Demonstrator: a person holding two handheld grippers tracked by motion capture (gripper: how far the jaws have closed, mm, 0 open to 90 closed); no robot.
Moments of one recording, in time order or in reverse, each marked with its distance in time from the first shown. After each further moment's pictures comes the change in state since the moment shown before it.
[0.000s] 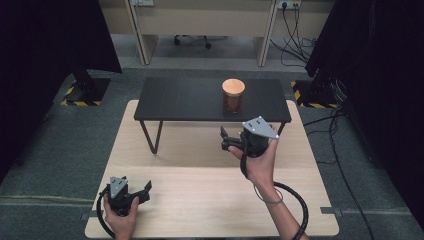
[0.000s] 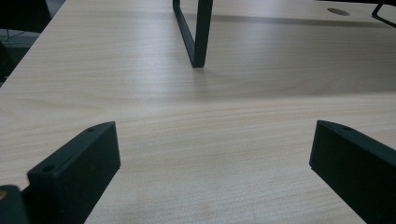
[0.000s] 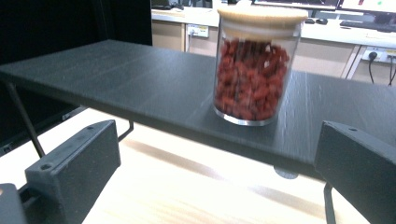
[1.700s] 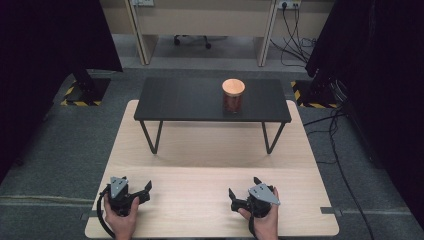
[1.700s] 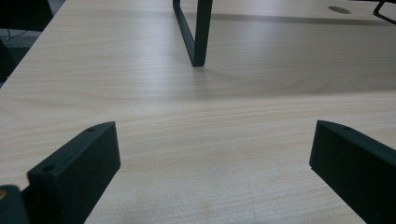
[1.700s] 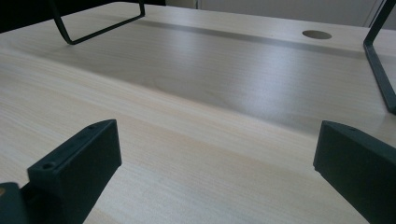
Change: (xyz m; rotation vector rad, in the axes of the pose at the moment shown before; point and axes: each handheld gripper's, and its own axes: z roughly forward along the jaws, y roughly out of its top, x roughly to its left) left arm -0.001 0.001 0.000 0.005 0.004 0.006; right arm 0.002 -0.176 -0.043 0.144 0.057 0.039
